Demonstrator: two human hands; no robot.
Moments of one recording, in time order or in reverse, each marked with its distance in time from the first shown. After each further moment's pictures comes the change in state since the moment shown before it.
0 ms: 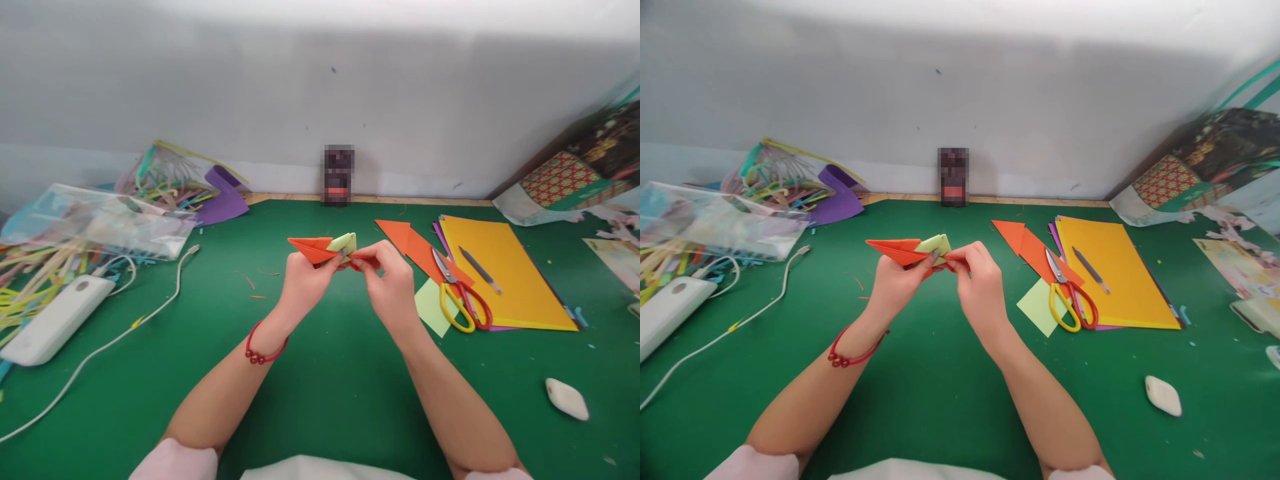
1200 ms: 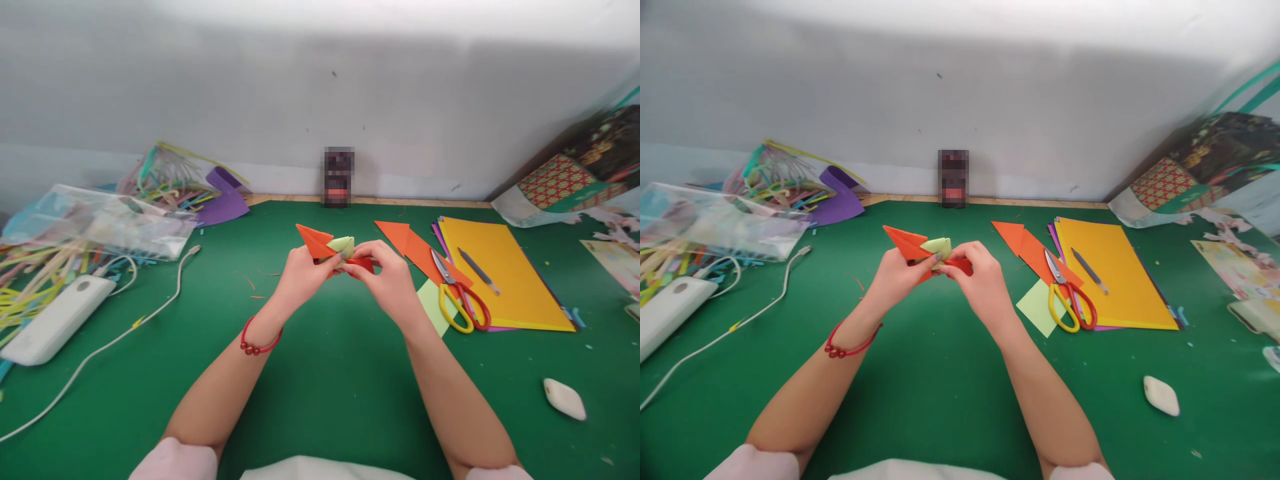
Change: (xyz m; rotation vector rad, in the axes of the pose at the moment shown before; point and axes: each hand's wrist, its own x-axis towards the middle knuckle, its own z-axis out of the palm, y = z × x) left_hand 0.011 -0.001 -0.011 0.202 -0.138 -0.046; right_hand 0.008 0.007 -0.010 0.088 -0.182 0.113
